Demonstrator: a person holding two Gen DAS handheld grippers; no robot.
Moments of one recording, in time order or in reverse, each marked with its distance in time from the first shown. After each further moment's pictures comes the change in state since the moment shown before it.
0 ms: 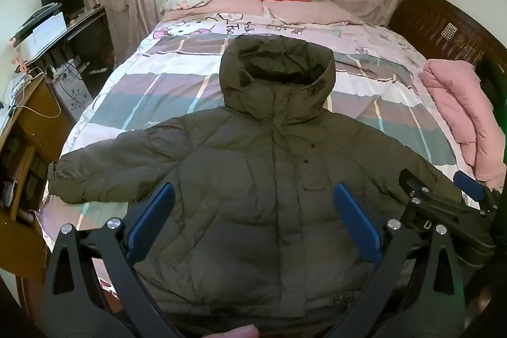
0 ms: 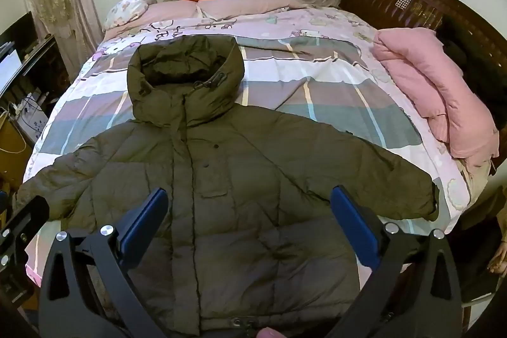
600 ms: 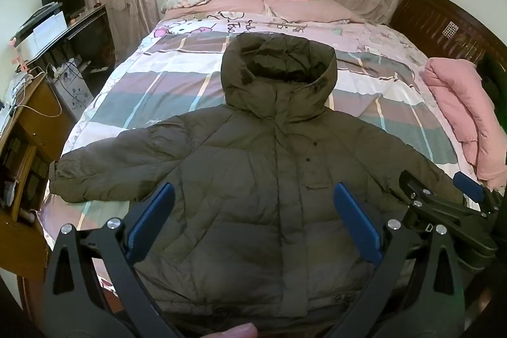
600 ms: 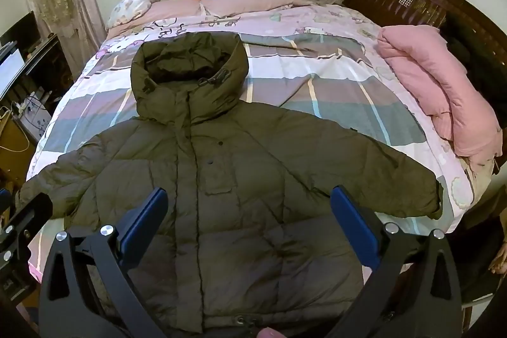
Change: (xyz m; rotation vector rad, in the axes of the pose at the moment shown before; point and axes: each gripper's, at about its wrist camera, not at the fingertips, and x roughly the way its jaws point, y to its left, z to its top) left arm 0.000 0.000 -0.001 0.001 0.004 0.003; right arm 0.001 0.004 -0.003 0.000 0.013 0.009
